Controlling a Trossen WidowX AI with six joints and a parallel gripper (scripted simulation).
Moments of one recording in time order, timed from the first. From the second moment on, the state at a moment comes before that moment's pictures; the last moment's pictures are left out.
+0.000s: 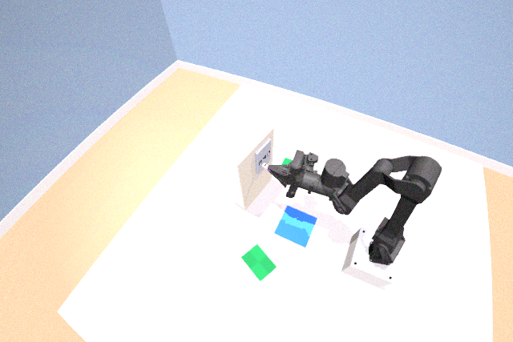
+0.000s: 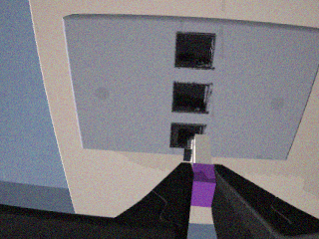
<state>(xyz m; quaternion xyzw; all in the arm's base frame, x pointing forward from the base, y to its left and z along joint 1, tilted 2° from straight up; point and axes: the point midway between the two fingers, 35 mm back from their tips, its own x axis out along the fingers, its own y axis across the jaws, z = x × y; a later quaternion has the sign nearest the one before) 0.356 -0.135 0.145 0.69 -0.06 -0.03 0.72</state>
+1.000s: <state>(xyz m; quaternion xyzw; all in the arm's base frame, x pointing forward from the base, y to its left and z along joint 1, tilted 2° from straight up) 0.338 -0.131 0.144 0.69 -0.06 -0.03 0.72</state>
